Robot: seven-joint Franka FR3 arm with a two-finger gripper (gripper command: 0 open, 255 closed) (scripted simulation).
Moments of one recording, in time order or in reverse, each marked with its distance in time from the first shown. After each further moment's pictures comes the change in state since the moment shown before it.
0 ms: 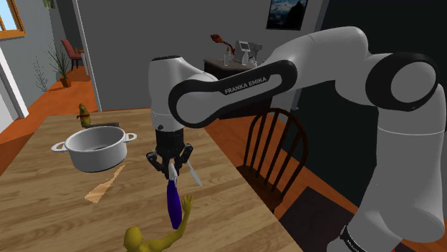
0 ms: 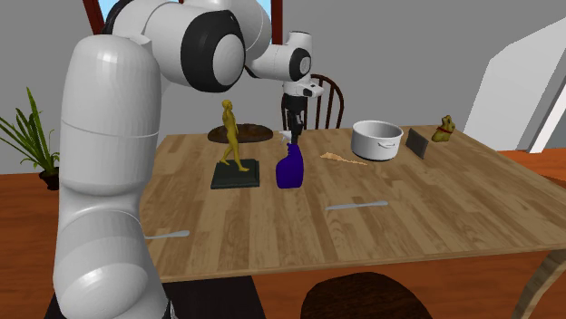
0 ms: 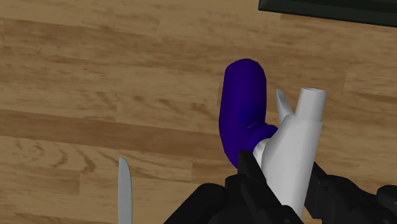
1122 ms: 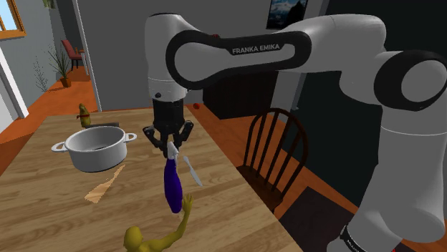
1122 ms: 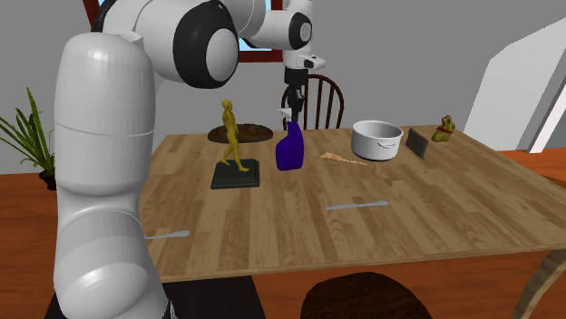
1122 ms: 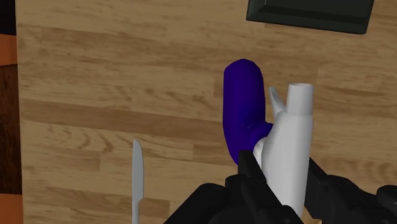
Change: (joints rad) arm 0.007 -0.032 0.011 0.172 0.020 -0.199 -0.009
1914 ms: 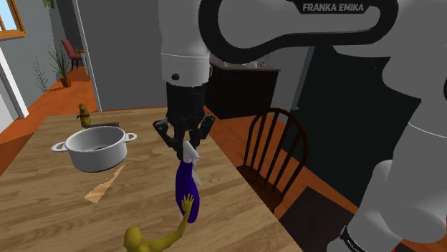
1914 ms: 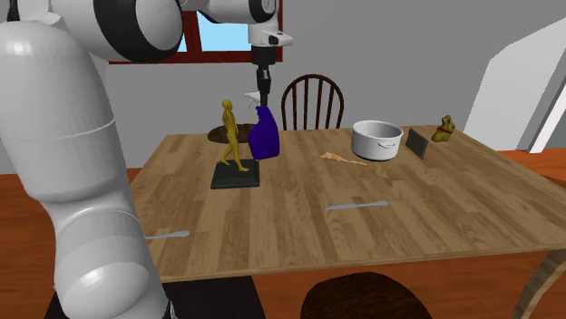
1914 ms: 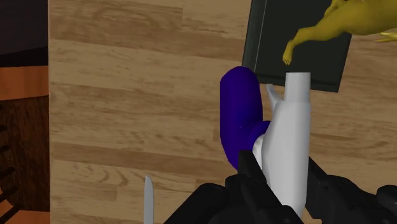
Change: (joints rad) arm 0.013 -0.251 0.055 -0.143 0.119 -0.076 0.062
